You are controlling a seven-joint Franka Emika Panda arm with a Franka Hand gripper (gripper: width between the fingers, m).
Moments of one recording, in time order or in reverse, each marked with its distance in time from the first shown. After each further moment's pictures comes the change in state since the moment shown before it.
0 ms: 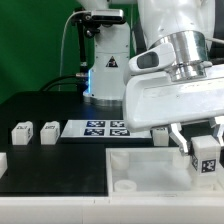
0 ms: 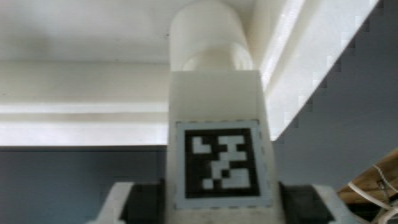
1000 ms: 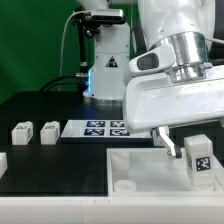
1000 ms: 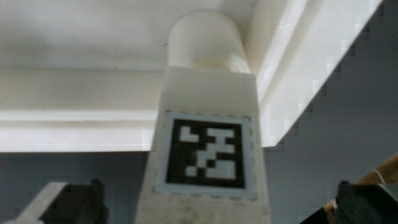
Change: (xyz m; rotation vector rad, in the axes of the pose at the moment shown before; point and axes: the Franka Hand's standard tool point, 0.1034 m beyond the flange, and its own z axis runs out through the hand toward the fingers) arm -0.002 0.000 0.001 0.001 -0.007 0.000
